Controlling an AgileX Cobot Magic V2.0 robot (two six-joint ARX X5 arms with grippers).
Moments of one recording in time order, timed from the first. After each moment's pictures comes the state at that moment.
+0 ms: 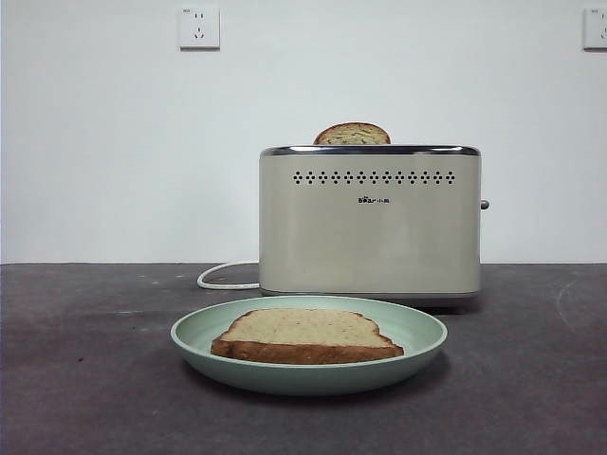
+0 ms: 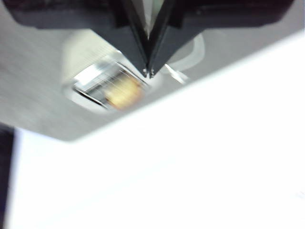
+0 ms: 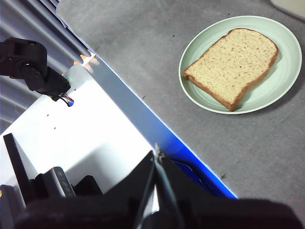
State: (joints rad) left arm -0.38 0.79 1.45 -0.75 0.12 0.16; right arm 0.62 0.66 1.00 -1.11 -0.44 0.04
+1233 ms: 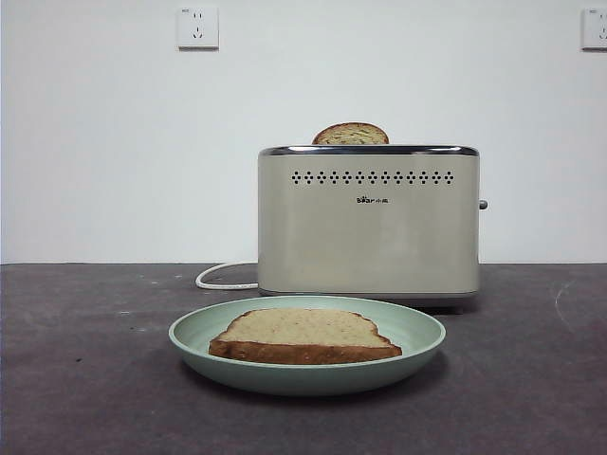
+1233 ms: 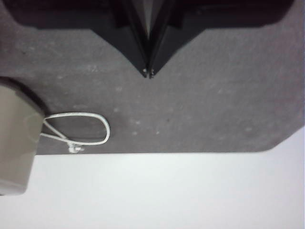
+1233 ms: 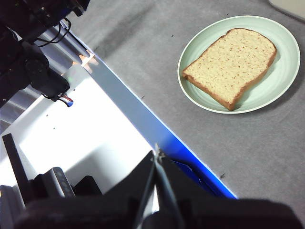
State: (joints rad) left arm 0.02 0.01 0.01 -0.09 0.03 -0.03; right arm 0.62 0.66 1.00 -1.11 -0.44 0.04
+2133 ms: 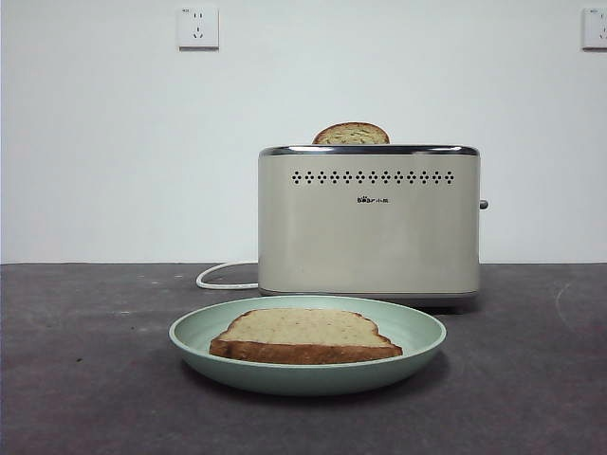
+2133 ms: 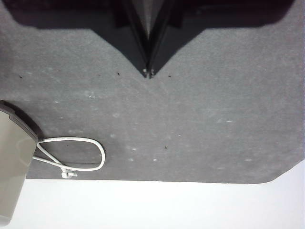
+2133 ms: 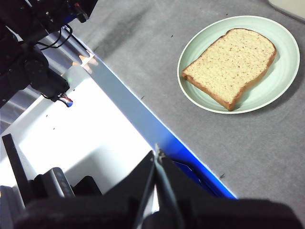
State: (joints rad) left arm 0.02 0.01 0.02 -0.19 0.03 -0.05; right arm 0.62 0.66 1.00 -1.11 -0.44 0.04
